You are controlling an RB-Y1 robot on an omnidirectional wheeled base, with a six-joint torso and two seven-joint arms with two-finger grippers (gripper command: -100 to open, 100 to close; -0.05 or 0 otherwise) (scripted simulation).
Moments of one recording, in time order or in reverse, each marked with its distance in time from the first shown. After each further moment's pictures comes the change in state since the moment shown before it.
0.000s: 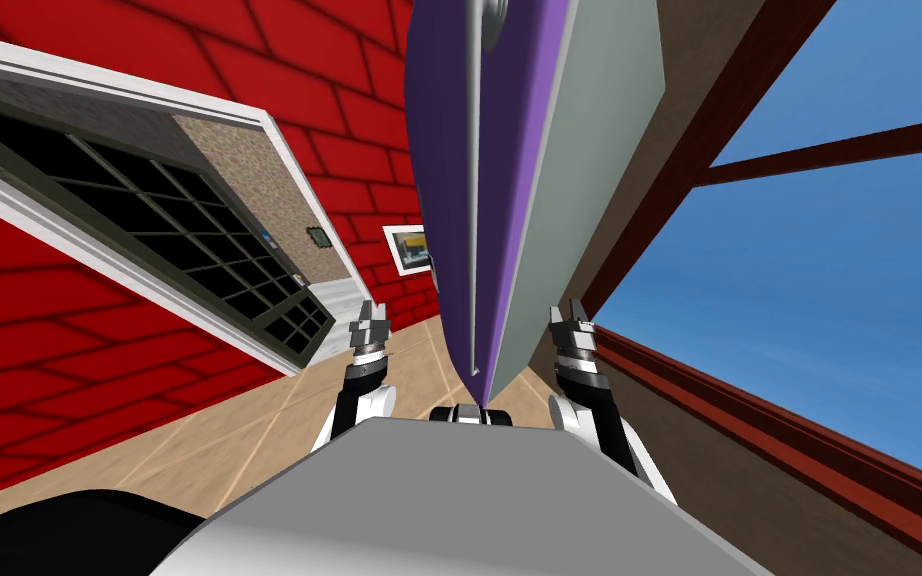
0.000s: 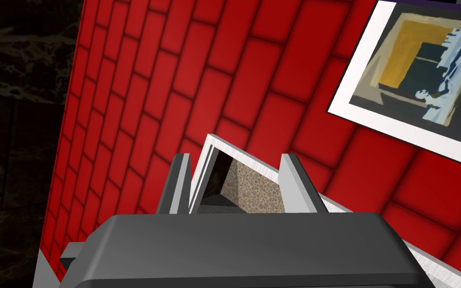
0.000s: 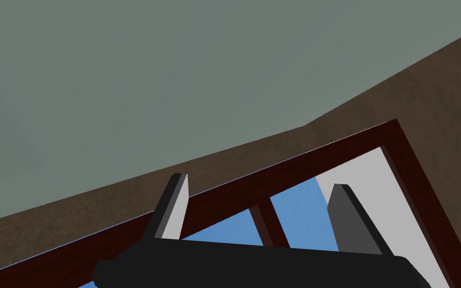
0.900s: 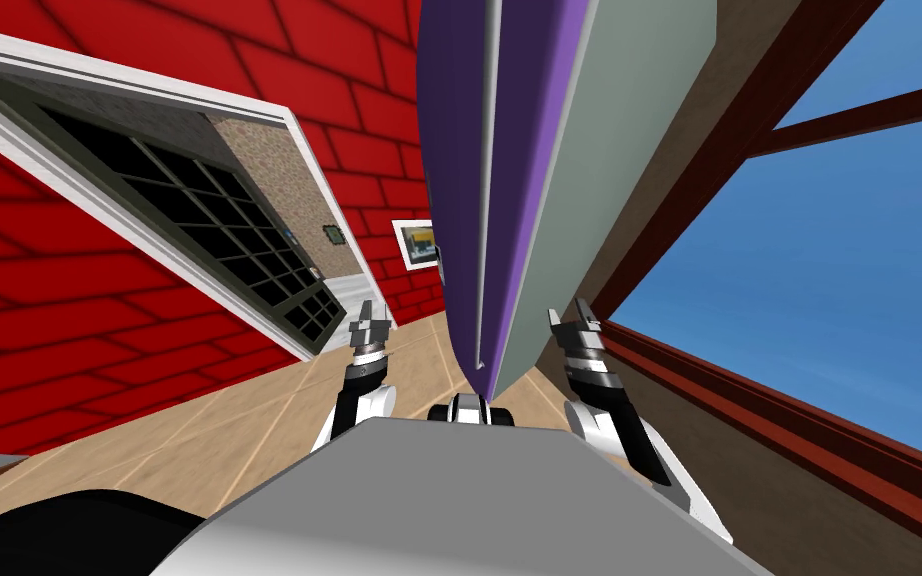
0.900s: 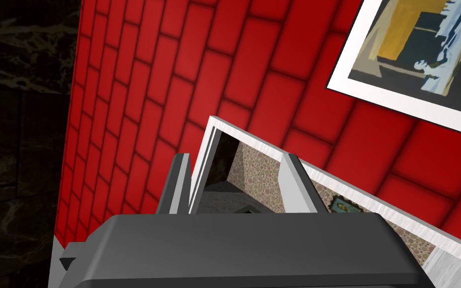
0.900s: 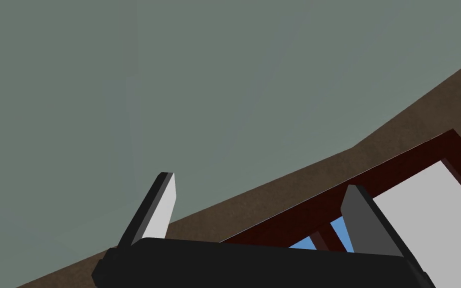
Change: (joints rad) left arm 0.000 0.000 0.000 0.001 0.000 0.000 0.000; right arm 0.009 -0.167 -0.032 -0.001 -0.085 0.062 -0.182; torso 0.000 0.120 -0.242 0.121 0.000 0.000
